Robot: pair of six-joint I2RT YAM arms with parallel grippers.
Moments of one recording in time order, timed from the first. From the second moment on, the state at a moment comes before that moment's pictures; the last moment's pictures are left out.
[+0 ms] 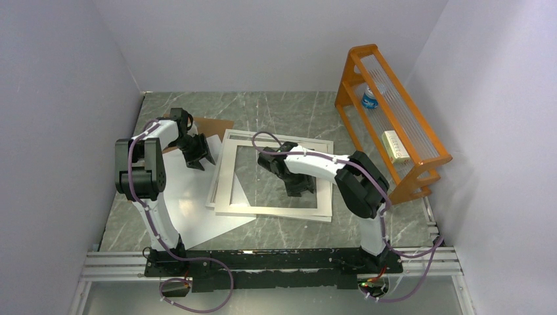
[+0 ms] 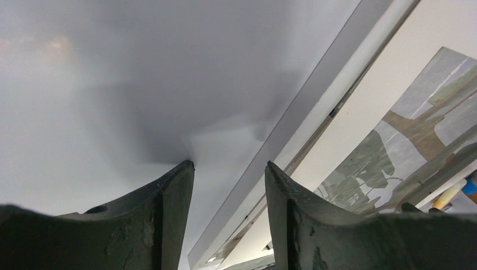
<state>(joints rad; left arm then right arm) 0.03 1.96 1.34 -0.77 0.32 -0.34 0.87 1.99 1.42 -1.18 0.48 0.76</state>
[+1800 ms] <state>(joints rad) 0.04 1.86 1.16 -0.74 0.45 -0.39 0.75 2.37 1.77 -0.03 -0.45 1.02</state>
